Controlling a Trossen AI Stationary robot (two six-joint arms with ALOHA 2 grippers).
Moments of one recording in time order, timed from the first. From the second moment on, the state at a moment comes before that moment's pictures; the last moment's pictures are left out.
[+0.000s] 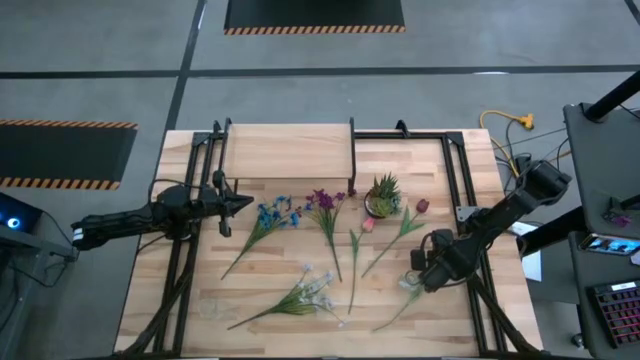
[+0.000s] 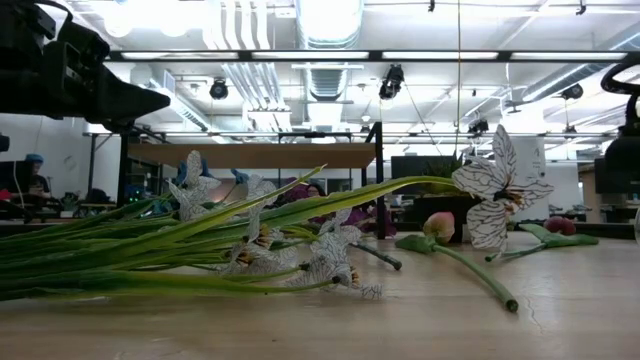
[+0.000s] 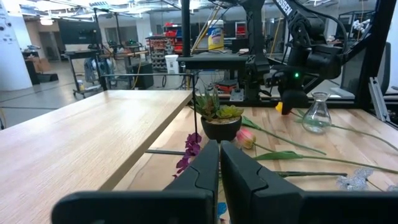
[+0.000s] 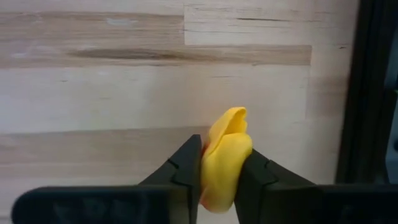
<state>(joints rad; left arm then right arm) 0.18 0.05 0.01 0.02 -0.03 0.04 0.71 1.40 0.64 -0.96 0.02 2.32</state>
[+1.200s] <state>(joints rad) 0.18 0.05 0.01 0.02 -0.03 0.04 0.71 1.22 1.14 -1.57 0.38 2.13</state>
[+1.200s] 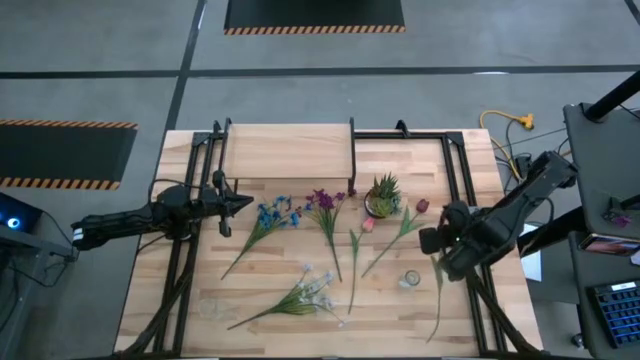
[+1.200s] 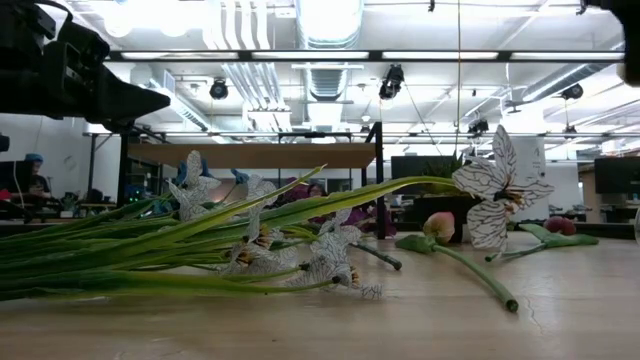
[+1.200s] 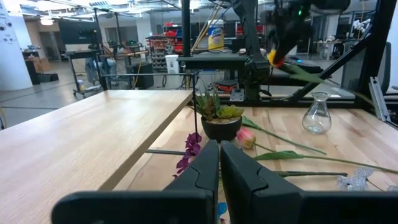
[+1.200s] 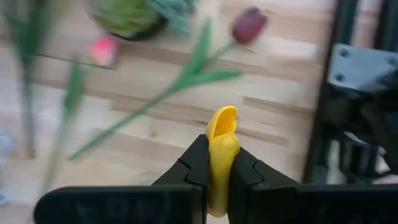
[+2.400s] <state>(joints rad) 0.18 0.05 0.01 0.02 -0.03 0.04 0.71 1.29 1.62 -1.50 1.10 1.22</state>
